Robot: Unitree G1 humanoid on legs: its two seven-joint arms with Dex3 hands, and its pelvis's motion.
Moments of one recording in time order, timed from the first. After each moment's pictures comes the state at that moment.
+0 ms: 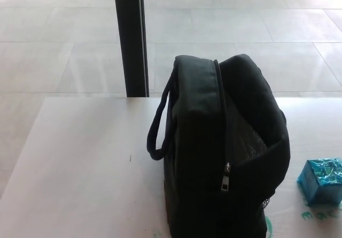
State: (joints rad) left_arm -0.02 0.66 0.29 0.55 -0.22 0.35 -0.52; right_arm -0.32 -0.70 -0.06 0.09 0.13 0.48 0.21
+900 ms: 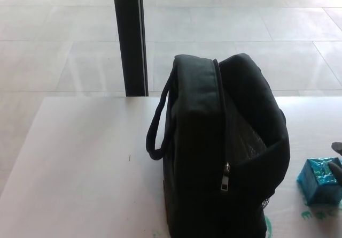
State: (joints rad) left_arm -0.01 0.66 0.29 0.52 -0.22 0.39 -0.51; right_arm -0.47 -0.75 0.30 0.38 -0.16 0.41 0.30
